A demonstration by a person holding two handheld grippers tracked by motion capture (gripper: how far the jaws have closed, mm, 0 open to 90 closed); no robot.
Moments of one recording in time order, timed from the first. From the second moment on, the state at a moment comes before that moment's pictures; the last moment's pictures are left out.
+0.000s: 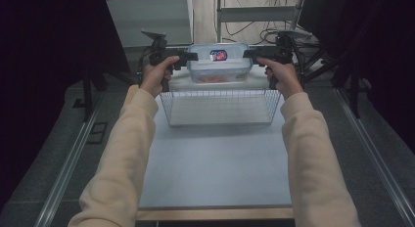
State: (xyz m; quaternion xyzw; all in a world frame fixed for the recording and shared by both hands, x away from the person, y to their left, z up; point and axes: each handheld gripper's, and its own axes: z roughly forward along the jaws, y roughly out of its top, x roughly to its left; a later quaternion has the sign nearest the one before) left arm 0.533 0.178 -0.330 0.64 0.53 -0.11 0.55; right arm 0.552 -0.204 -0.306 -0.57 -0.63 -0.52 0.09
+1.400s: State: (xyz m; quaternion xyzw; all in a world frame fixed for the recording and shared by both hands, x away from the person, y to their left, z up) left arm 0.409 0.171 -0.308 0.70 0.42 0.03 0.58; right arm 0.451 -0.218 -0.289 -0.41 -0.72 -0.55 -0.05
